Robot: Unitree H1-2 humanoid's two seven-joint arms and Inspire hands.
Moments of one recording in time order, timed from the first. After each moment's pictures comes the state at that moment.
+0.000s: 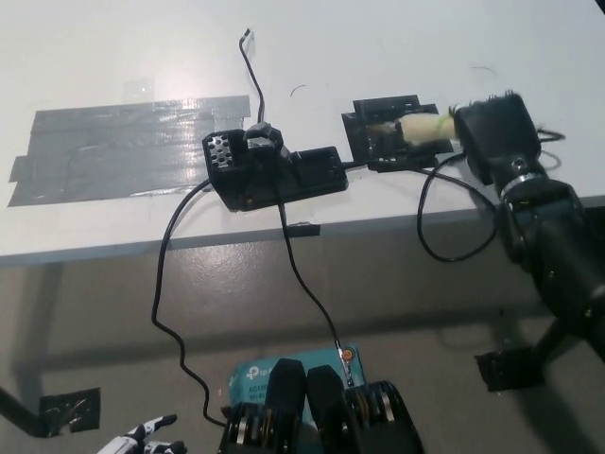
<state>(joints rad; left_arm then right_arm) 0.15 0.42 -0.14 -0.20 0.00 0.46 -0.29 -0.88 -0.34 0.58 0.71 -1.07 0.27 -0.04</state>
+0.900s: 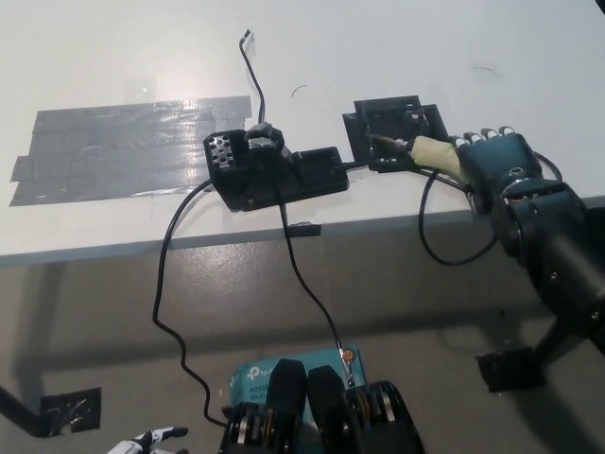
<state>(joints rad) 0.16 0.43 -0.15 -0.20 0.03 0.46 -0.31 -0.88 -0.39 0.62 0.55 -1.01 0.36 0.41</state>
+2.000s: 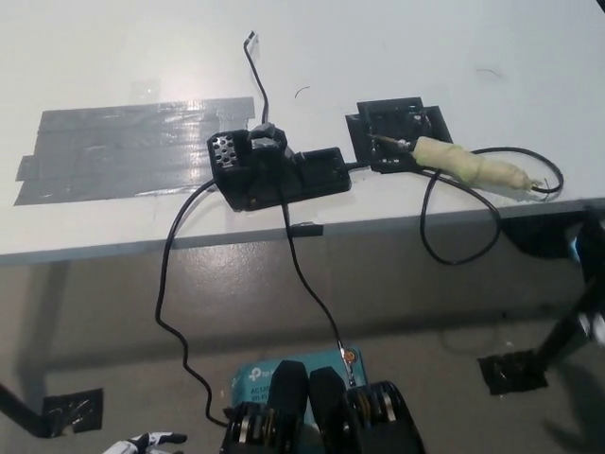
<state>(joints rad) 0.16 0.44 -0.14 -0.20 0.04 0.46 -0.32 -0.04 -0.47 -0.07 -0.44 -0.63 0.34 0.48</state>
